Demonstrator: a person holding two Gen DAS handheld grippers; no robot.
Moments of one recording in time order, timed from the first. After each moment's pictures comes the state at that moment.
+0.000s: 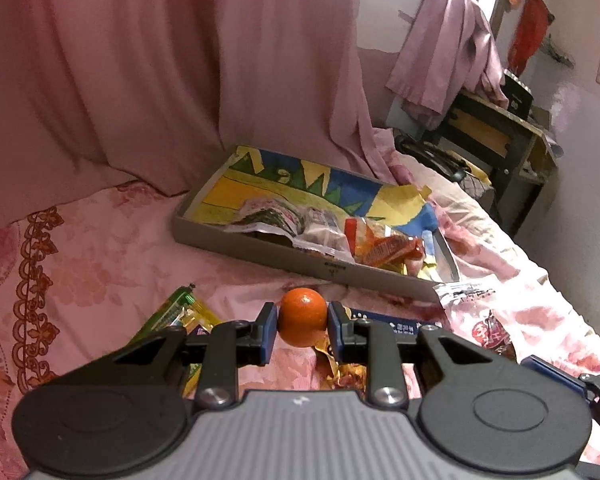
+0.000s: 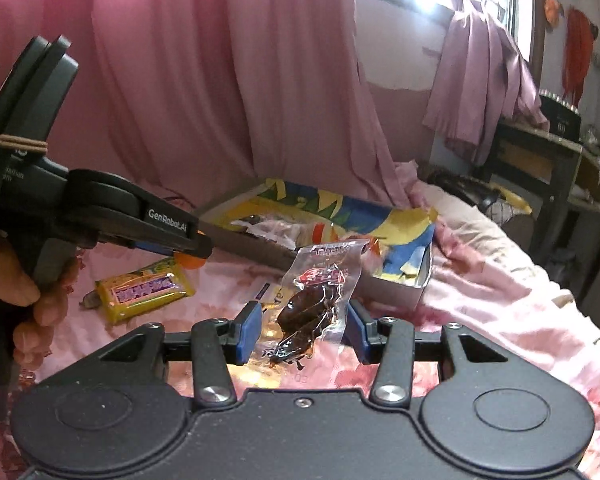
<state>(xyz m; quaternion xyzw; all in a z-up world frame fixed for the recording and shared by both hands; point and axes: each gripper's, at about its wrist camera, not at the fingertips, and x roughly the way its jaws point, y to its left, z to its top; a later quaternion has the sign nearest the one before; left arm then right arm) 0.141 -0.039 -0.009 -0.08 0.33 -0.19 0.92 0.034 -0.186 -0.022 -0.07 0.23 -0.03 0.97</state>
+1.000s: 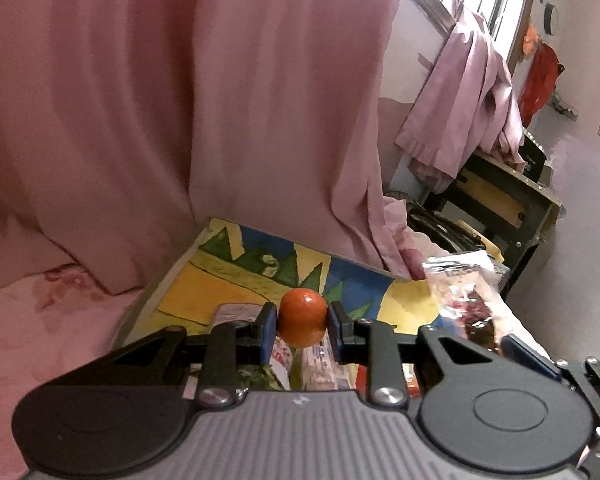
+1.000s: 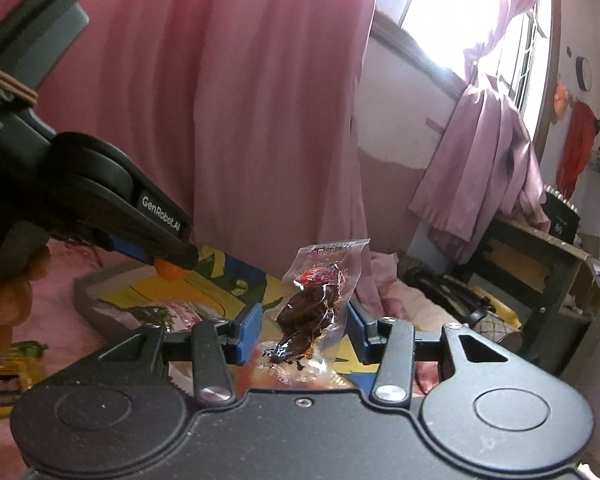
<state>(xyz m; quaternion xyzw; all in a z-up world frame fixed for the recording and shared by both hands) 0.285 -0.072 -0.016 -0.13 0.27 -0.21 0.93 0.200 -0.212 -0.035 -0.17 0.12 -0.07 0.97</state>
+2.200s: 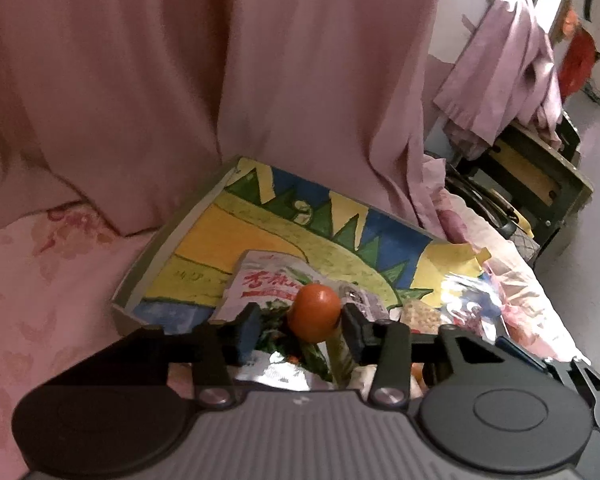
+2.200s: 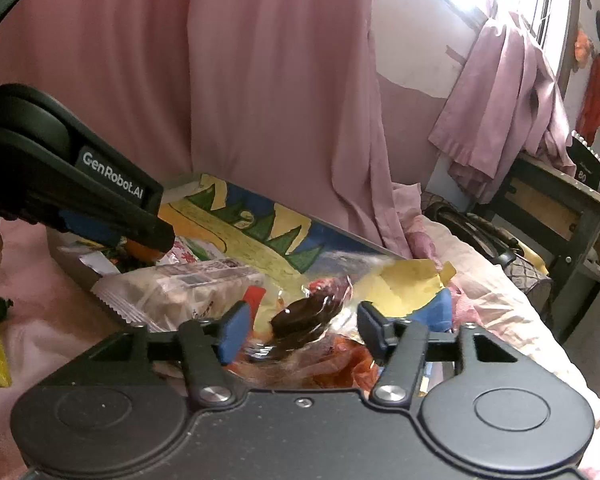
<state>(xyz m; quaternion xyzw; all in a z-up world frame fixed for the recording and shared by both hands) 0.304 -0.065 -0.048 -0.15 0.34 -0.18 0.91 0.248 -0.219 -0.071 -0.16 0.21 -0.07 0.96</state>
